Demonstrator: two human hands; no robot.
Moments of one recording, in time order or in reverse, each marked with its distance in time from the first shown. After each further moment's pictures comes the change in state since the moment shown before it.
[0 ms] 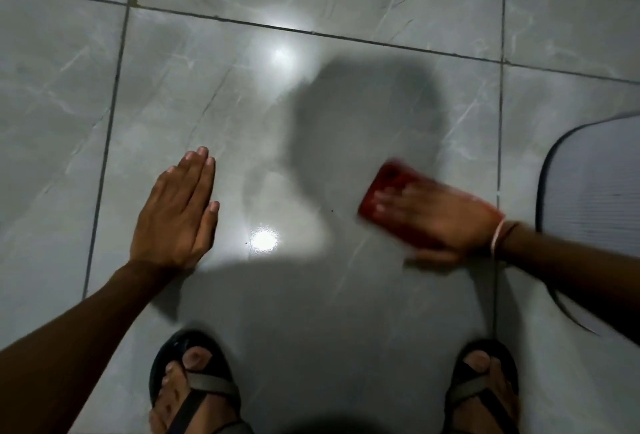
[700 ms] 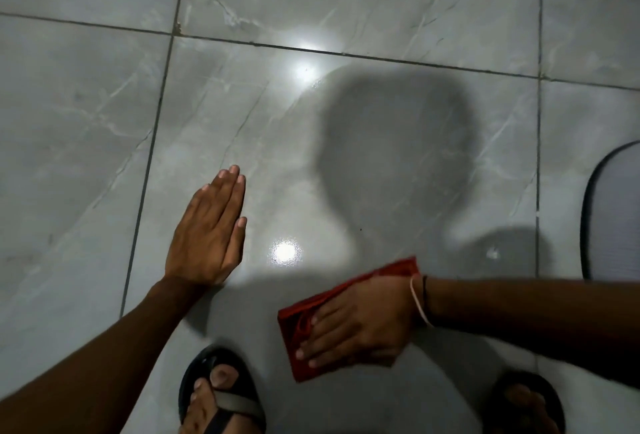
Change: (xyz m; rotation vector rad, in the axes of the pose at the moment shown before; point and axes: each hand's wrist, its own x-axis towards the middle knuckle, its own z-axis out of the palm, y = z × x) left_hand 0.000 0.002 0.002 -0.015 0.005 -0.013; right_hand 0.114 -0.125 0.020 0.214 -0.223 -0.724
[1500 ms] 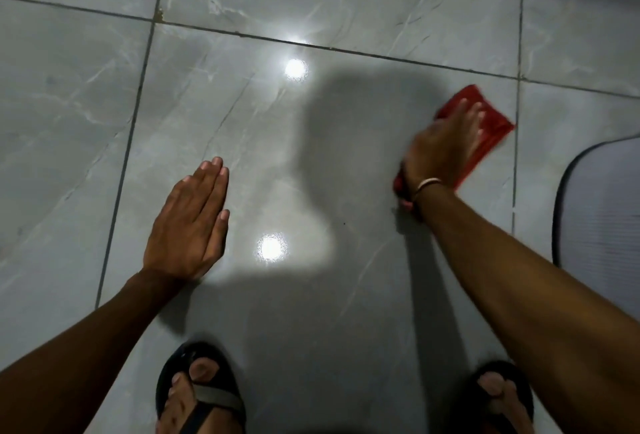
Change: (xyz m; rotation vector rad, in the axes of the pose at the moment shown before) left_hand -0.001 0.003 -0.001 -0.014 -0.019 -0.003; right_hand -0.090 0.100 -0.075 0.026 1.102 2.161
